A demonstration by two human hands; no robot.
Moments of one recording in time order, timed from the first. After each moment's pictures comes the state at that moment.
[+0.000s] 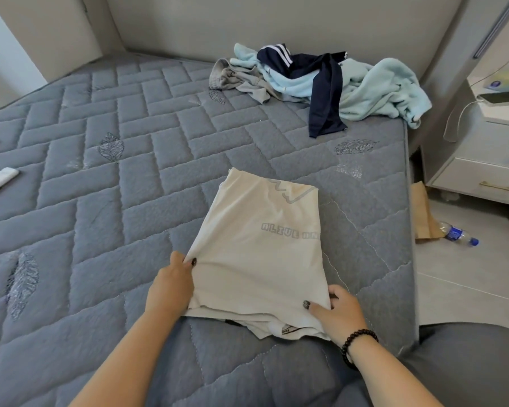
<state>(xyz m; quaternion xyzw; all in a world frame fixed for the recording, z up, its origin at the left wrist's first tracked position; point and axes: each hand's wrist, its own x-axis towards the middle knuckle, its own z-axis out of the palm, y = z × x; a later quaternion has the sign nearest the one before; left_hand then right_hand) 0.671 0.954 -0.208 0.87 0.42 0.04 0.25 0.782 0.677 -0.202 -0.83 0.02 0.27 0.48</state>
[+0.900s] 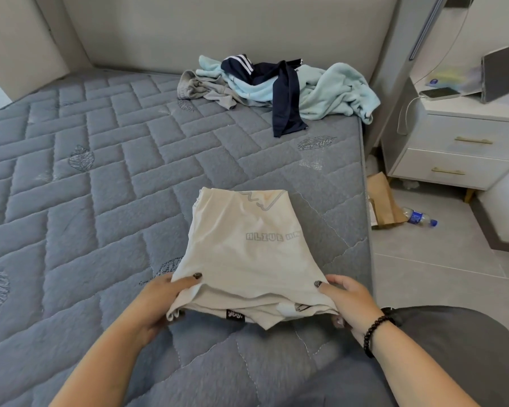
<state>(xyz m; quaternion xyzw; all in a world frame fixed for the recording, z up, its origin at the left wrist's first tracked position) 0.642 0.893 -0.151 0.59 0.40 -0.06 0.69 0.775 0.602 -0.165 -0.74 0.11 0.30 0.60</state>
